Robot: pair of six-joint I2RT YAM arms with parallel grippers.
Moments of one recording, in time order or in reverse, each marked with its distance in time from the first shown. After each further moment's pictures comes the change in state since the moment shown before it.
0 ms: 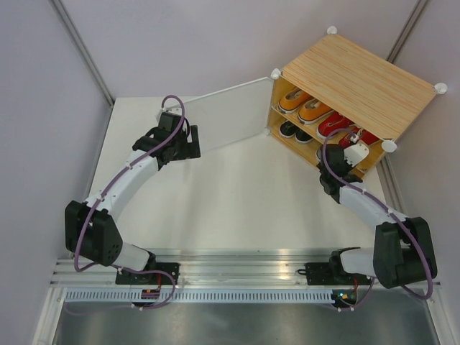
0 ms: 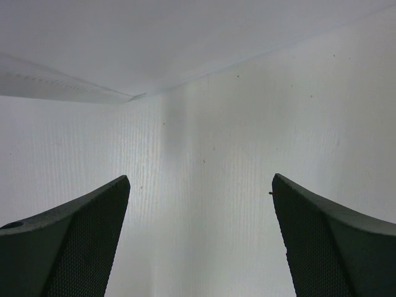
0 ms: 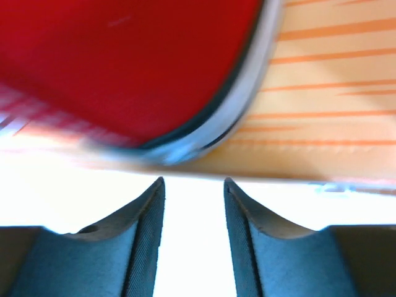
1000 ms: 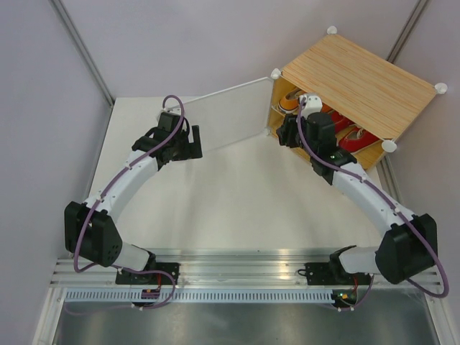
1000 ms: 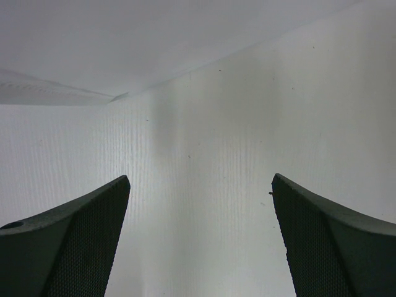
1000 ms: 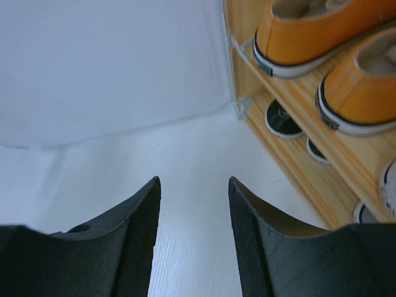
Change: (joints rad) left arm 0.000 -0.008 0.000 0.000 0.061 -0.011; right arm 0.202 -0.008 0.348 -0.006 -0.603 -0.535
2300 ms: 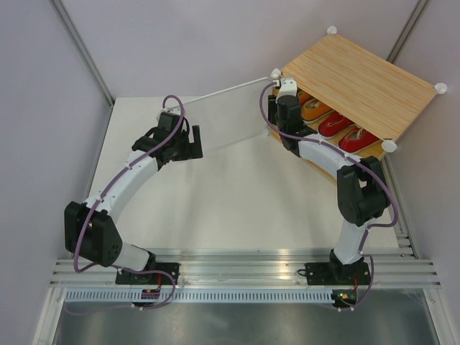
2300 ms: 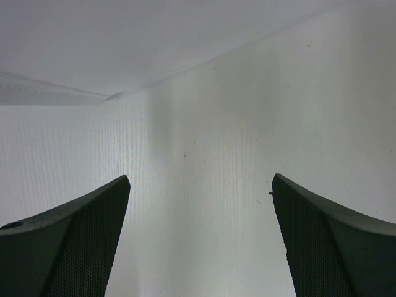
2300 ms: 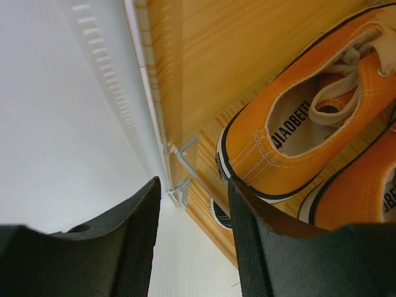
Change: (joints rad) left arm 0.000 0.000 0.000 0.000 0.018 -0.007; right arm 0.025 0.552 0.337 0.292 0.320 -0.195
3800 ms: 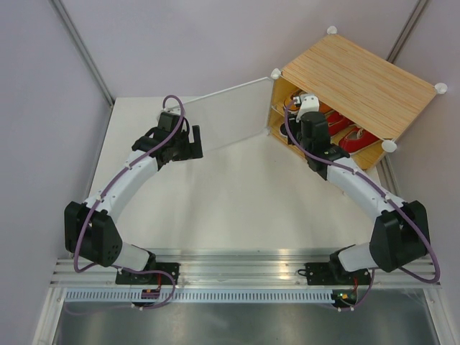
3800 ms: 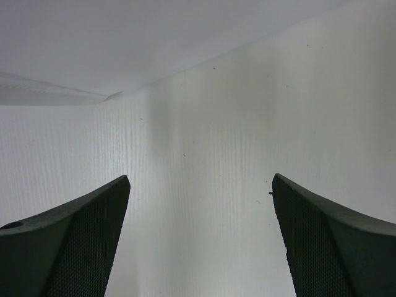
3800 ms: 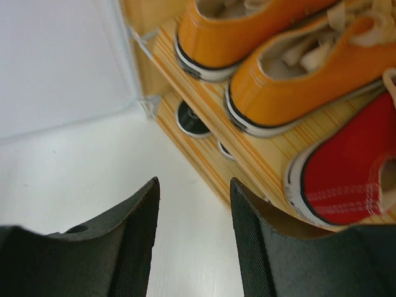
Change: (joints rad) left arm 0.000 0.000 0.000 0.000 0.002 0.000; right arm -0.022 -0.418 -0.269 -0.243 -0.079 -0.025
